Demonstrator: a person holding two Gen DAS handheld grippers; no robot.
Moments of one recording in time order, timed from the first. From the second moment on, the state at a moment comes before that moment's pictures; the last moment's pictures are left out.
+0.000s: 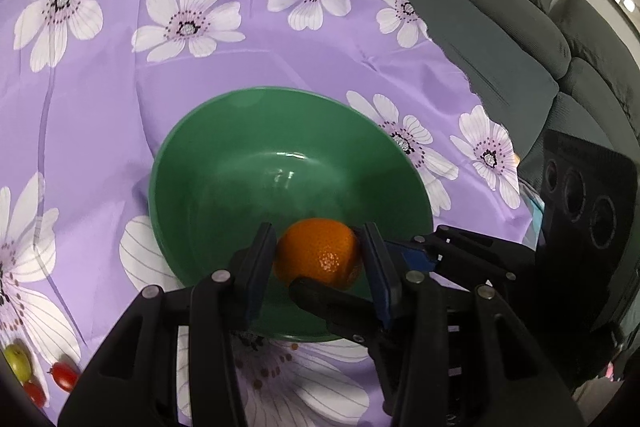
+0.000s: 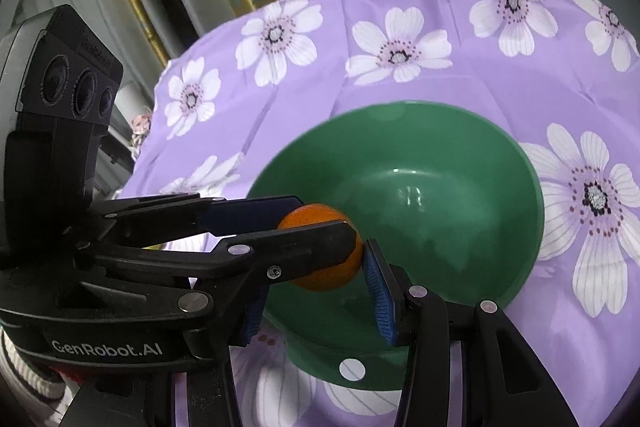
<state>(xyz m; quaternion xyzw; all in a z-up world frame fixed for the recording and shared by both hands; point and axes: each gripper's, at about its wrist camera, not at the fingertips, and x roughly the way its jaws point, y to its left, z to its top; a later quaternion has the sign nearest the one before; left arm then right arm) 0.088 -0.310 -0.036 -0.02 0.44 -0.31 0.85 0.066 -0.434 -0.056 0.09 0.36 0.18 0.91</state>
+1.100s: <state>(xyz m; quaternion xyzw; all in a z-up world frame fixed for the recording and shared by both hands) -0.027 -0.076 -0.030 -0.14 0.42 -0.07 0.90 0.019 -0.403 -0.031 0.11 0.35 0.23 0.90</state>
